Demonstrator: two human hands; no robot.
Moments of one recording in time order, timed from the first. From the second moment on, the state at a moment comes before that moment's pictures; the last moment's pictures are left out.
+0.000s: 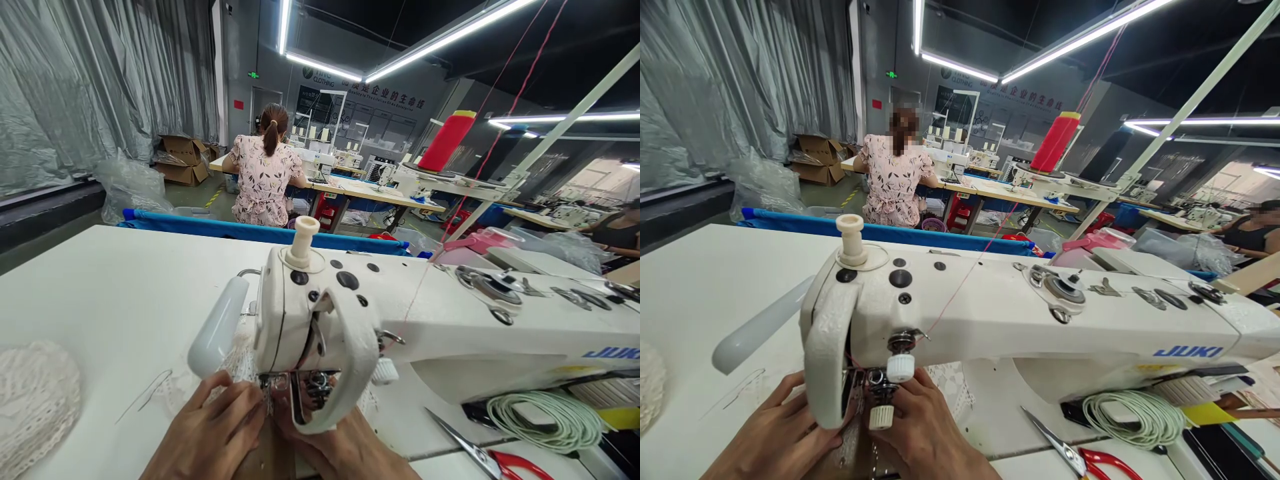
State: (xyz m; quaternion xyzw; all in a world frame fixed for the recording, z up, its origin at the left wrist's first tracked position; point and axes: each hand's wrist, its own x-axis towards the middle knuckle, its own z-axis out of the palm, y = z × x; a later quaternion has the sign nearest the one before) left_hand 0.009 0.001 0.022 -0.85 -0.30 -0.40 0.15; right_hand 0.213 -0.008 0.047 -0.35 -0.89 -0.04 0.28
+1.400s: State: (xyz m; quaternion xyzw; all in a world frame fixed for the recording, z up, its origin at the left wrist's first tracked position) left_hand 0.009 -0.001 0.020 -0.85 -0.30 -0.42 0.08; right_hand 0.214 -0.014 0.038 -0.37 -0.89 -0.01 0.26
